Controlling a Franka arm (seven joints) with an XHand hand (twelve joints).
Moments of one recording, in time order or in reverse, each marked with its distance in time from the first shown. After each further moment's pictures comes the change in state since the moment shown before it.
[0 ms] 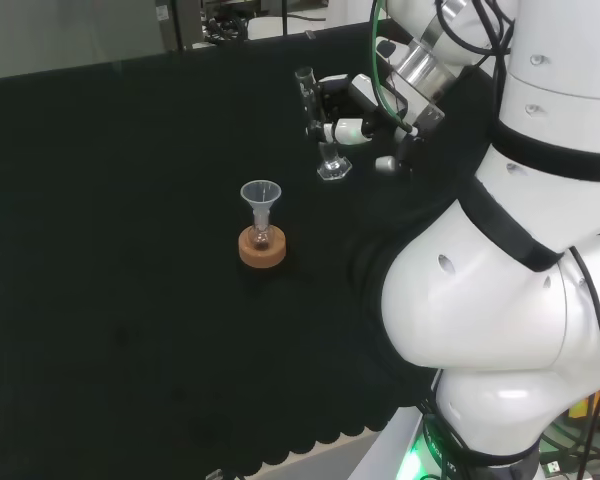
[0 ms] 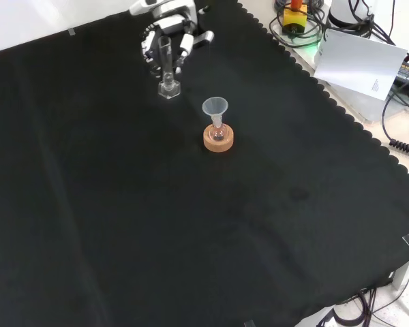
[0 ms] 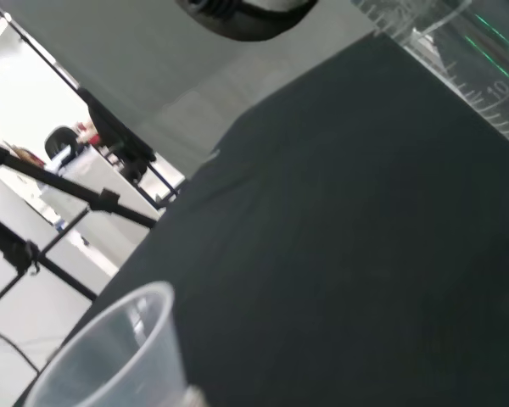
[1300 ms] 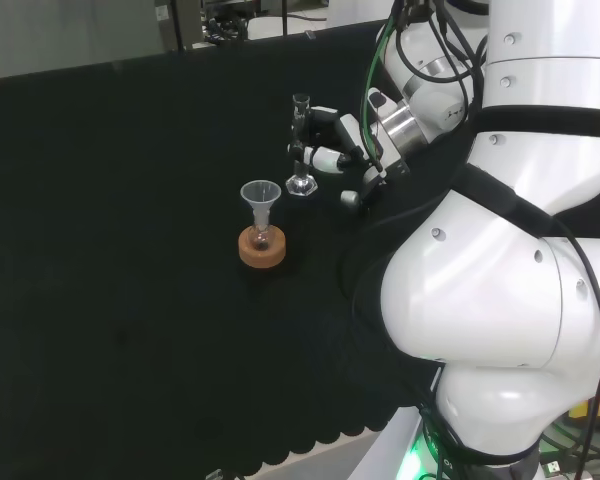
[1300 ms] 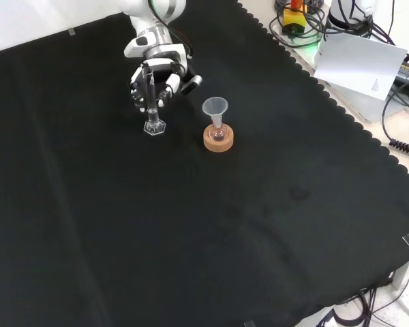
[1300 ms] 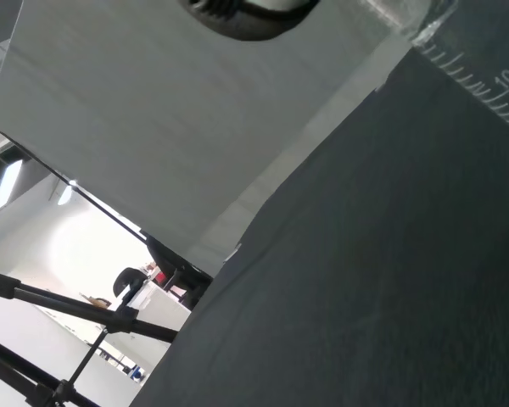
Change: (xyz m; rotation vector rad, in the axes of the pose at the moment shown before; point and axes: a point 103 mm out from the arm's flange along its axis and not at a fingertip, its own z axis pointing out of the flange) arm -0.067 0.050 0.084 -0.226 0.234 0.008
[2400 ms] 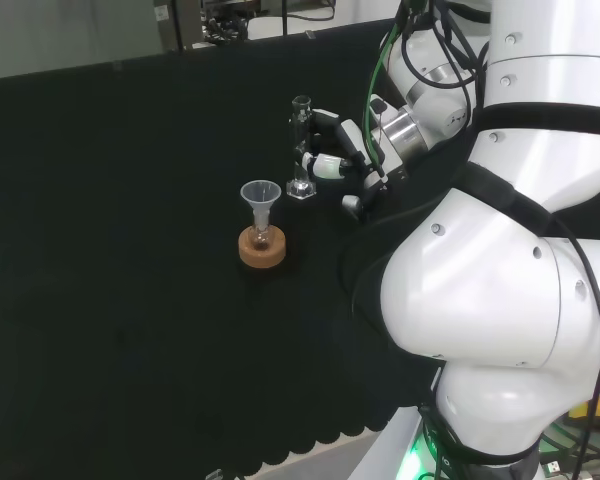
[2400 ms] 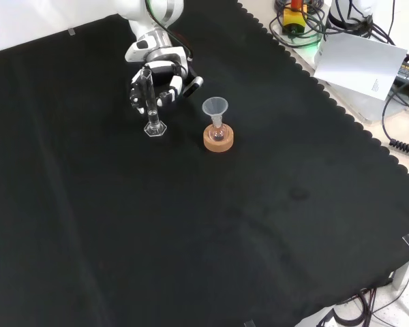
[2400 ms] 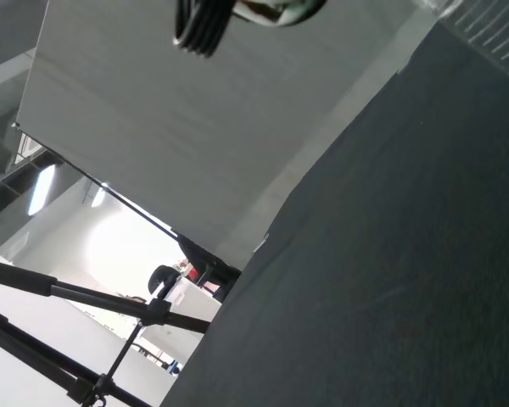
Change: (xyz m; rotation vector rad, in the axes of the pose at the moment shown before) arm -0.005 -0.006 0.006 0.016 0.072 -0.014
